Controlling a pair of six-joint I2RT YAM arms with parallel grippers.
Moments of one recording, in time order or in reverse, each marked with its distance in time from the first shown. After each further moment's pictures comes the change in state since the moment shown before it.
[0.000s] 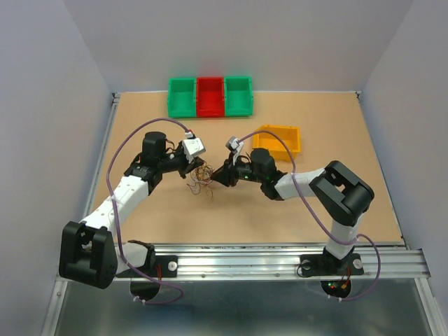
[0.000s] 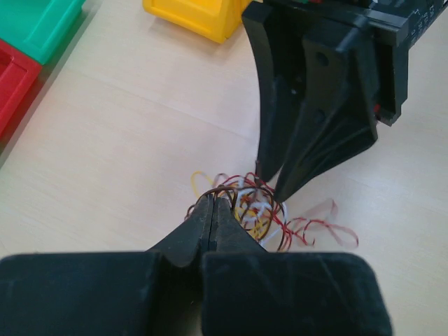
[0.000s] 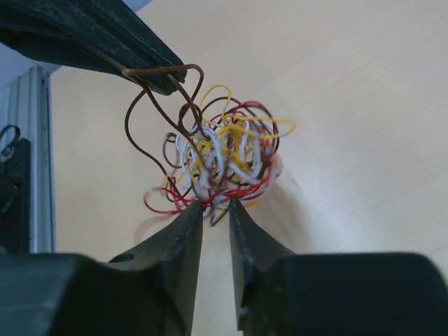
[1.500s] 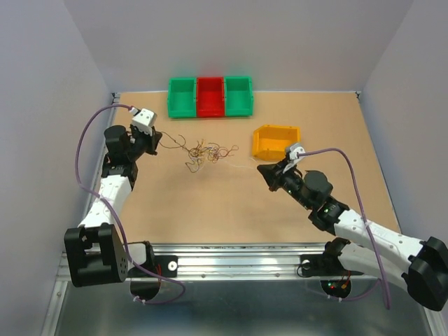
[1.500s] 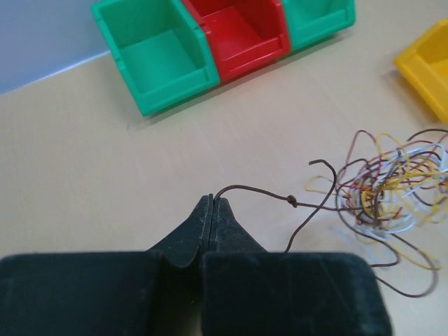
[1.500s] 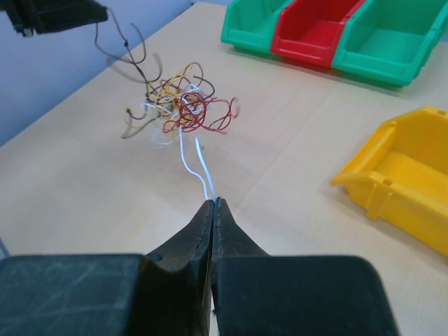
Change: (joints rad) left arm 0.363 0.002 -0.005 0.292 -0.215 -0.356; right arm 0.001 -0.901 -0.389 -0.332 0.570 -0.058
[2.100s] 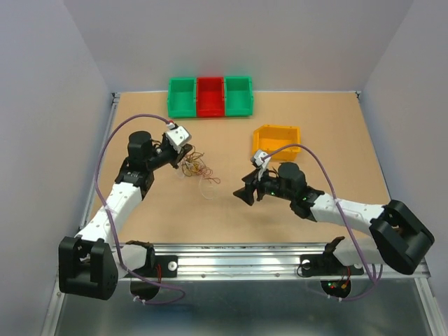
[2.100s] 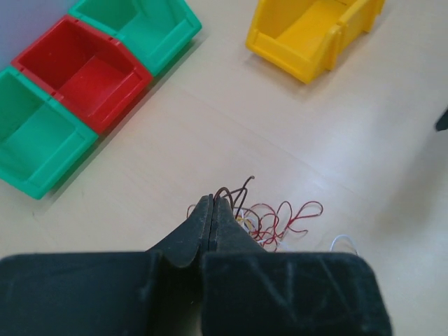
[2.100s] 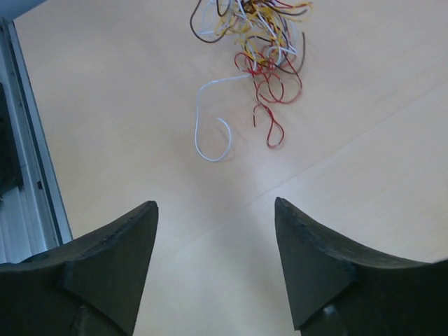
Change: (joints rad) left arm -0.259 -0.088 -0.036 -0.096 0.116 0.200; right arm -0.001 0.340 0.068 0.014 -0.440 -0.112
